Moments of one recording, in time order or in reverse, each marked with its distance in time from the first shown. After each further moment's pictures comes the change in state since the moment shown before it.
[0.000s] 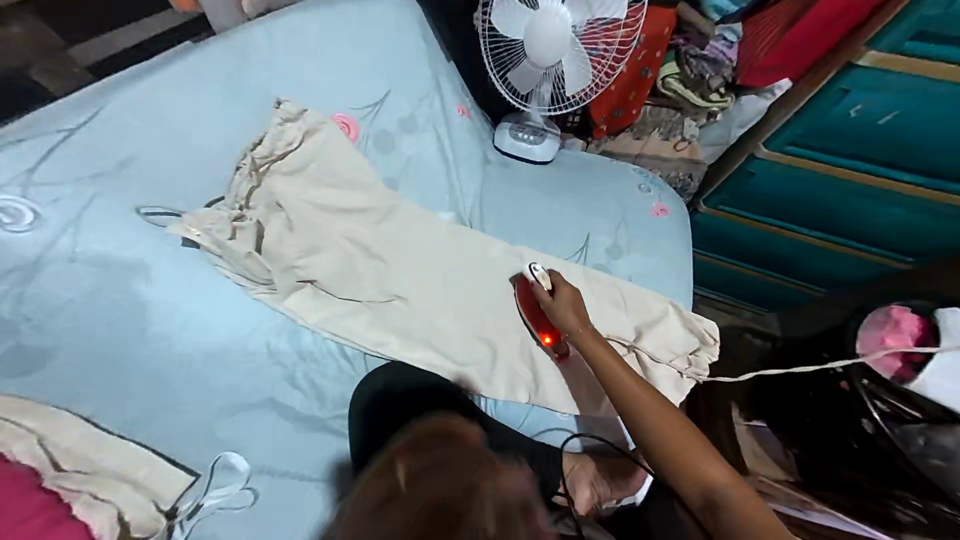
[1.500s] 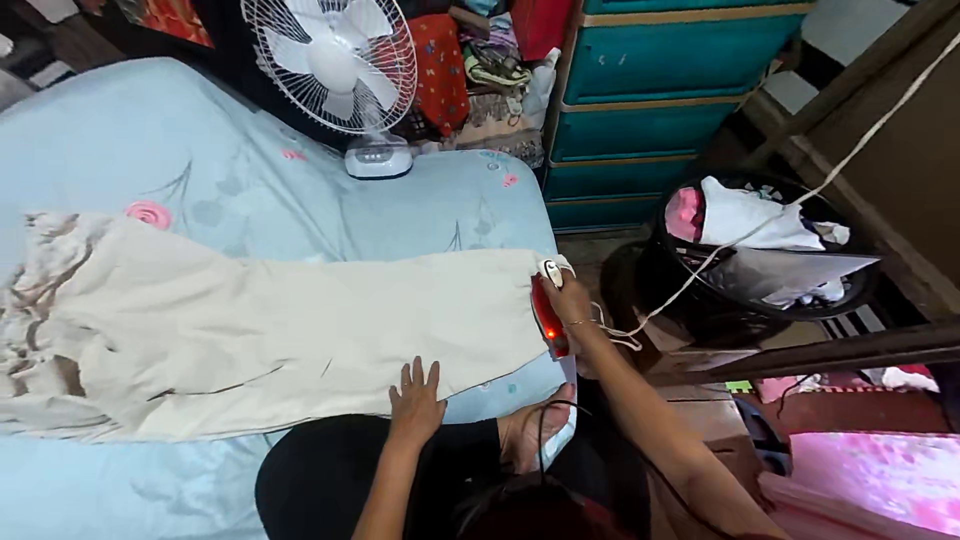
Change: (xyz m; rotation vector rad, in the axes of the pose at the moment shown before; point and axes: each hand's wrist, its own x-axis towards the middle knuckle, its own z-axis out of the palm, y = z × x) left_hand 0.016 -0.115 0.201 0.548 -1.031 -0.581; right_hand -0.106 0.151 -0.098 0.175 0.440 0.466
